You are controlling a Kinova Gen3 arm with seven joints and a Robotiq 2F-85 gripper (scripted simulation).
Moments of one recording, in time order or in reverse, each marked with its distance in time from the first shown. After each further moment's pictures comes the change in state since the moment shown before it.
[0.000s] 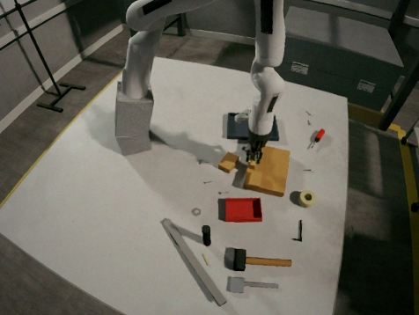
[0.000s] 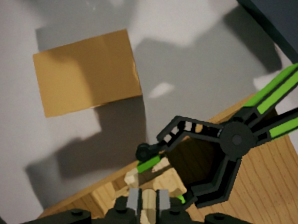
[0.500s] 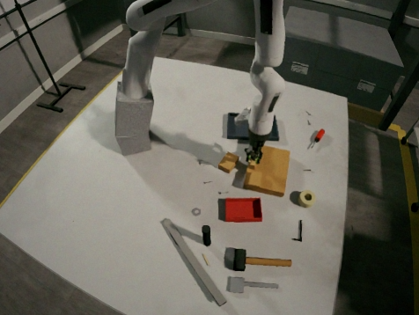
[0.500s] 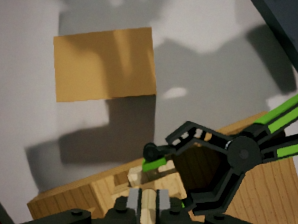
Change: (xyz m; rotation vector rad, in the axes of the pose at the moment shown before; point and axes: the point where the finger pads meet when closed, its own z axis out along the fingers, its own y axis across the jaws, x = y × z) arm 0.000 0.000 0.000 0.000 0.000 -0.161
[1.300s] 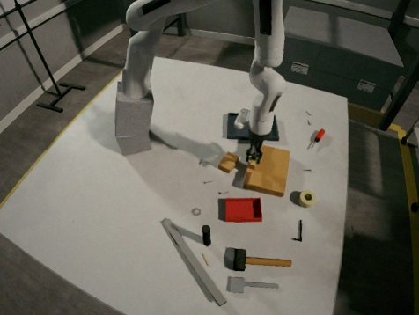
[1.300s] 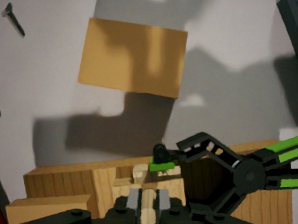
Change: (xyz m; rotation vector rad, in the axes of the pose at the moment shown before) arm 0.000 0.000 0.000 0.000 0.000 -0.237
